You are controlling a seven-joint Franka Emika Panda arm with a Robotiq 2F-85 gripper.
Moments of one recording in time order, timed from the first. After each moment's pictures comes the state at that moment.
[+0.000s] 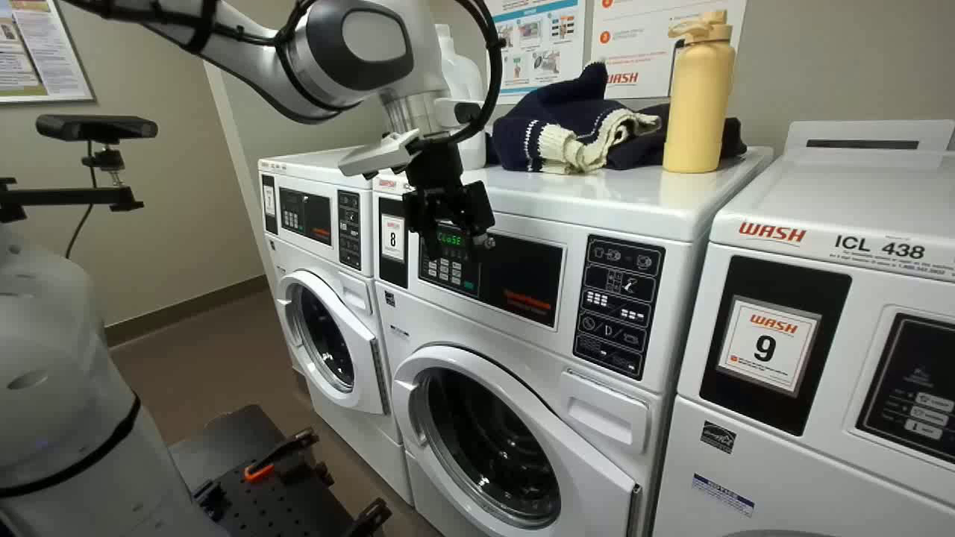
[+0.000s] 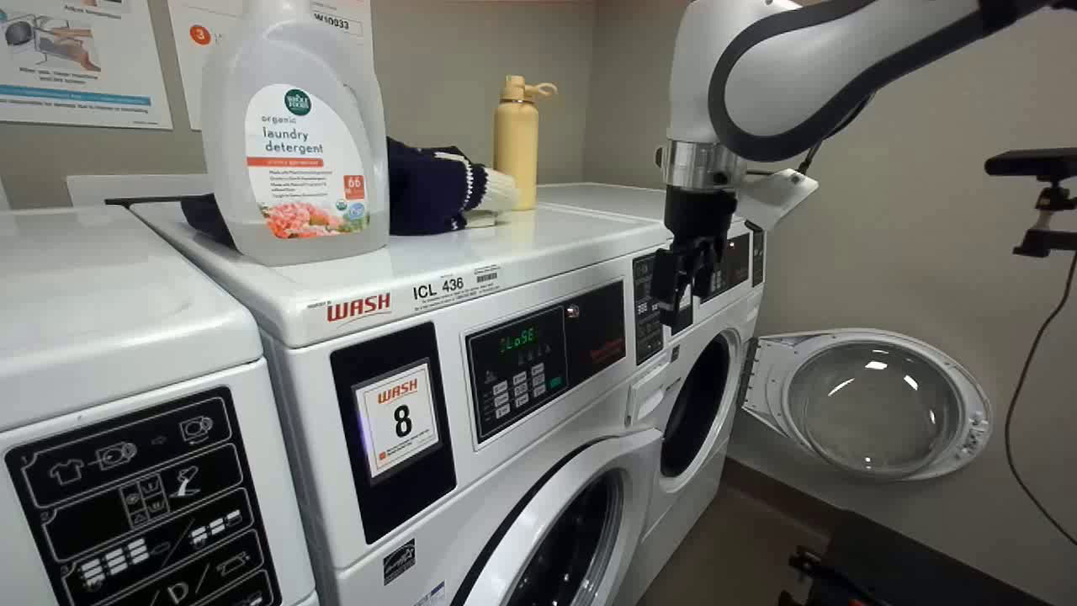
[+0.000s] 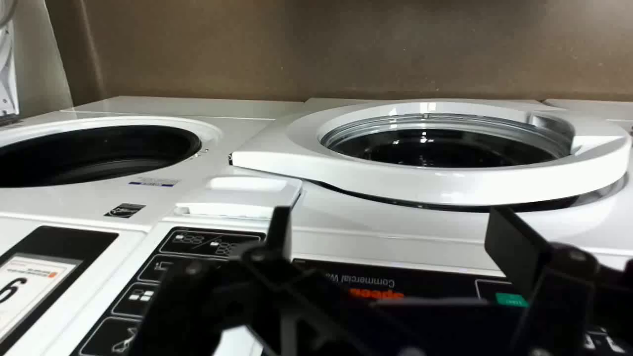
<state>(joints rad) -0.12 -0.45 -0.03 -2.52 -0.23 2.15 -0.02</state>
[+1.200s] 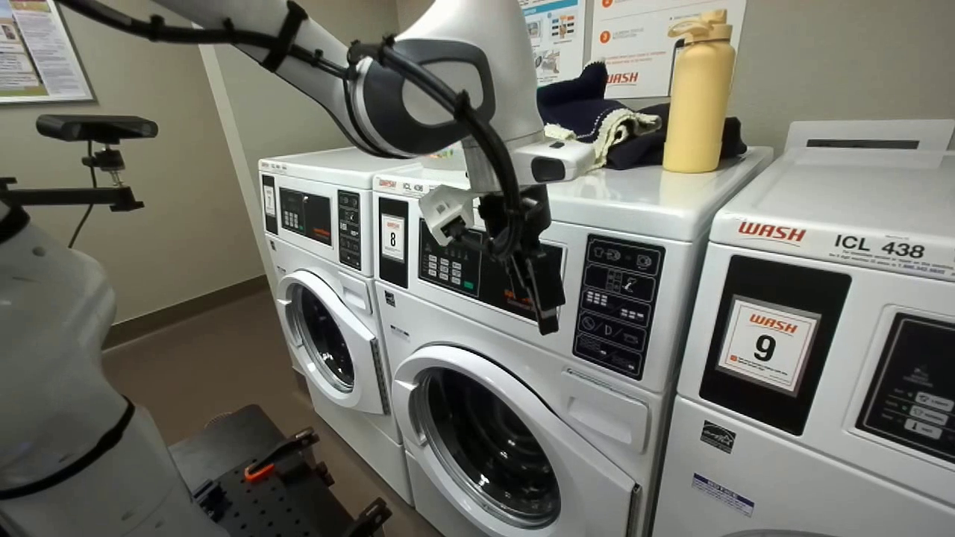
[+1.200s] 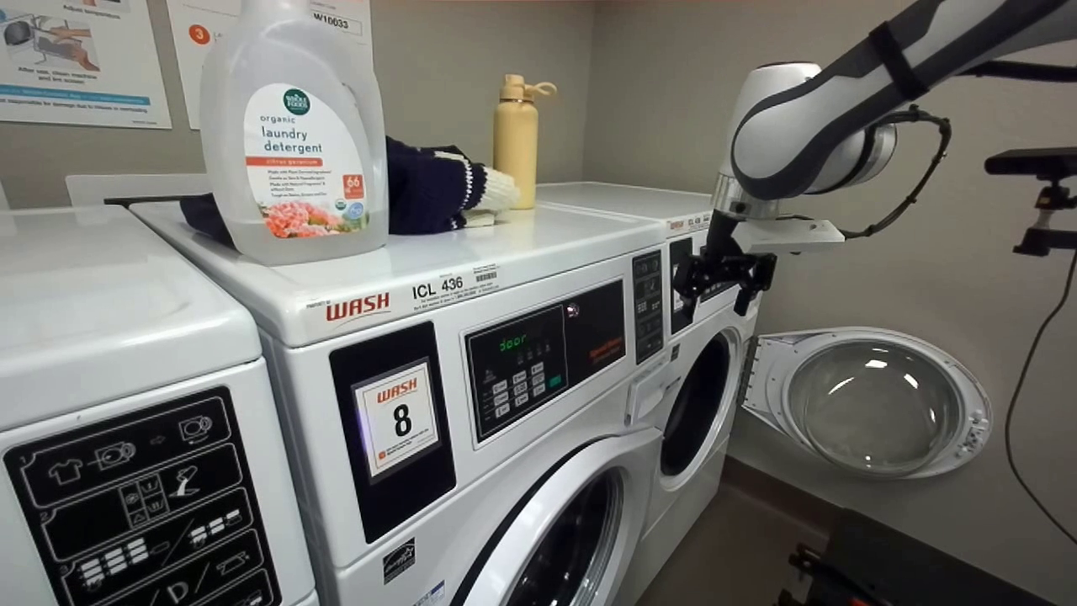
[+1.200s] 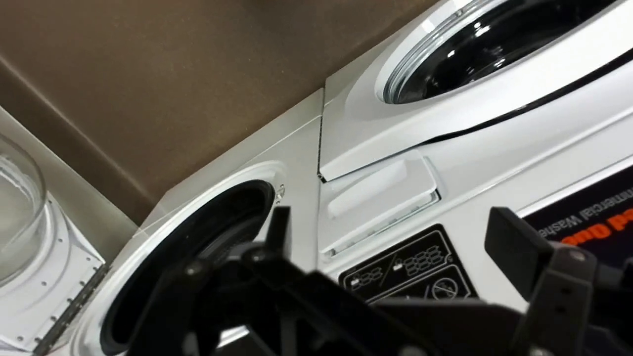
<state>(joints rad) -0.28 -0.29 -0.20 -2.52 -0.16 2.40 0.24</state>
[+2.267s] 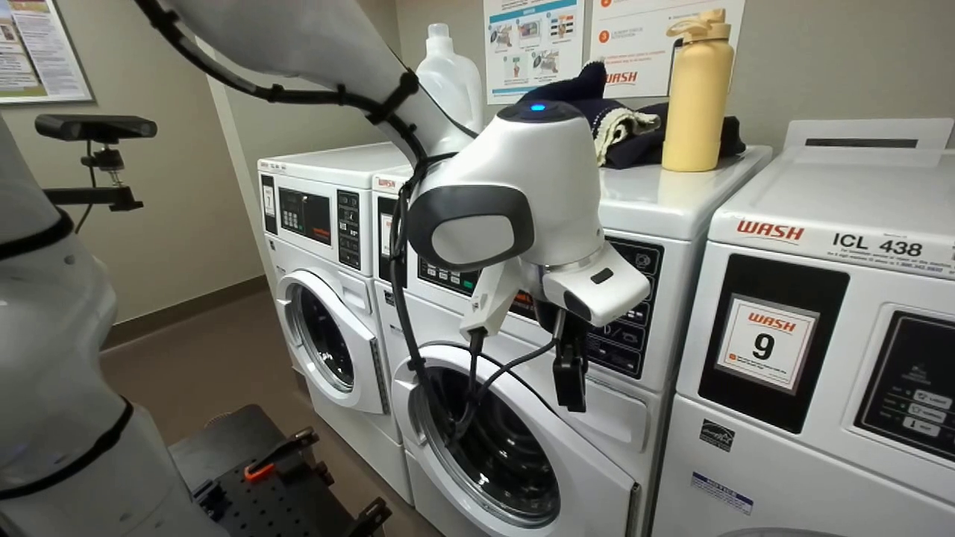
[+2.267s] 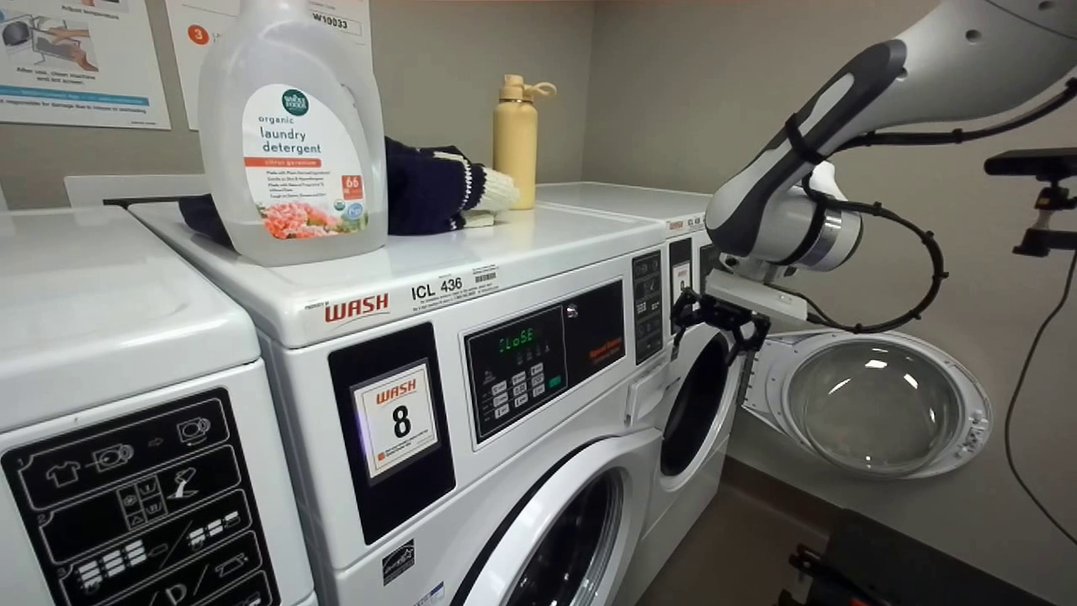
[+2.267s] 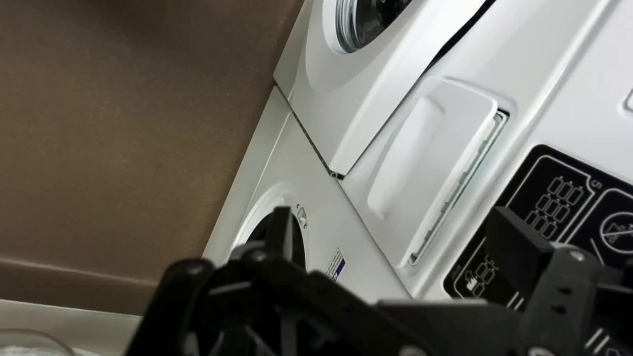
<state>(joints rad) -0.31 -0.01 -0.29 -2.52 0.32 2.74 0.26</state>
